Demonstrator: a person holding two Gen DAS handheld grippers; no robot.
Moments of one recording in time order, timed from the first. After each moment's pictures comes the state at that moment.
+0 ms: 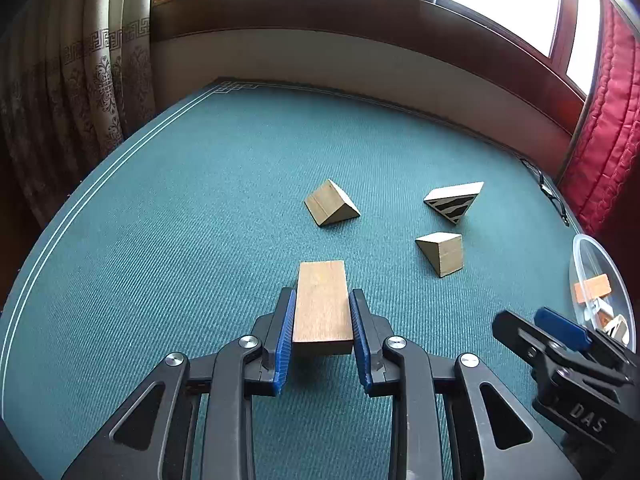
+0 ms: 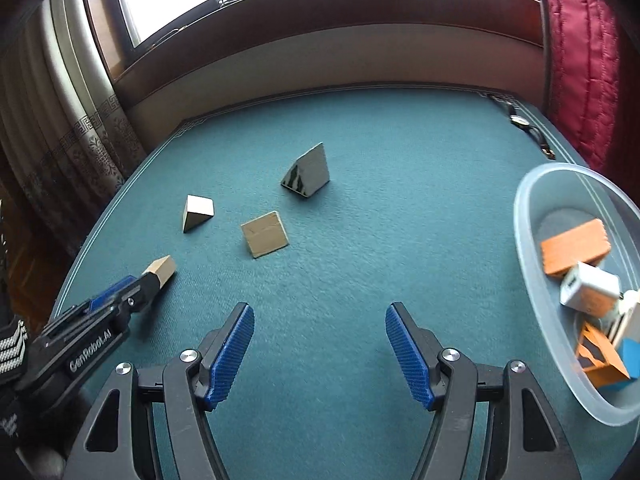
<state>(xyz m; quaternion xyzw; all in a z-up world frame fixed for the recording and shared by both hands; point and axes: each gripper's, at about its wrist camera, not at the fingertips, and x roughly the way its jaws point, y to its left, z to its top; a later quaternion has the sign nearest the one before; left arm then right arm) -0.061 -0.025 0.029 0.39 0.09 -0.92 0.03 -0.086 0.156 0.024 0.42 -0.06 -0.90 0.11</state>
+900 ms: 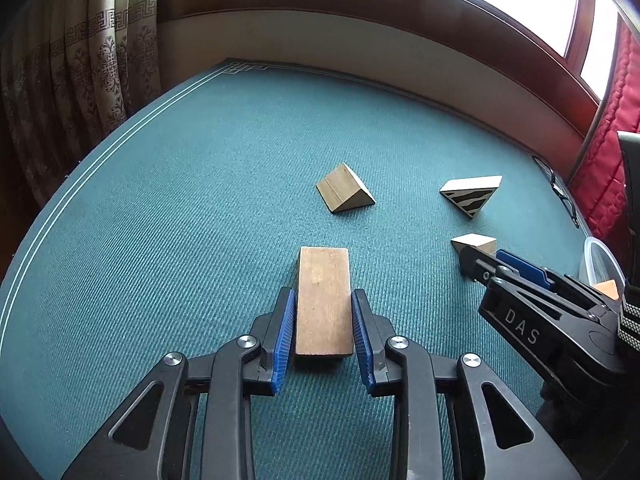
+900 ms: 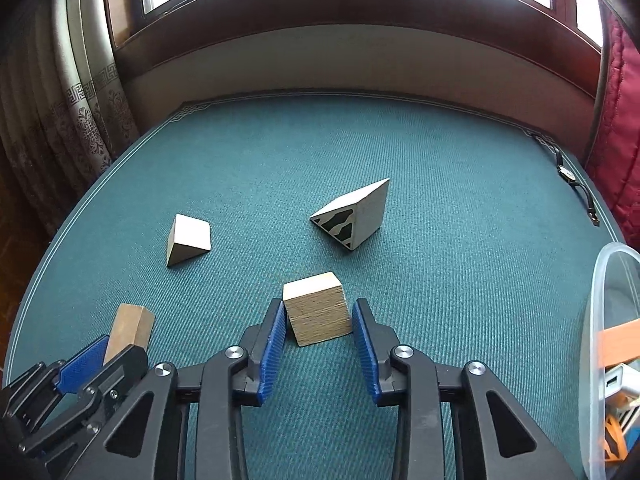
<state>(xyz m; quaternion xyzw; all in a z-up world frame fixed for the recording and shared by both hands) -0.070 -0.028 0.015 0.41 0.11 -0.90 0.04 -0.128 0.118 0.016 0.42 0.01 -0.90 0.10</state>
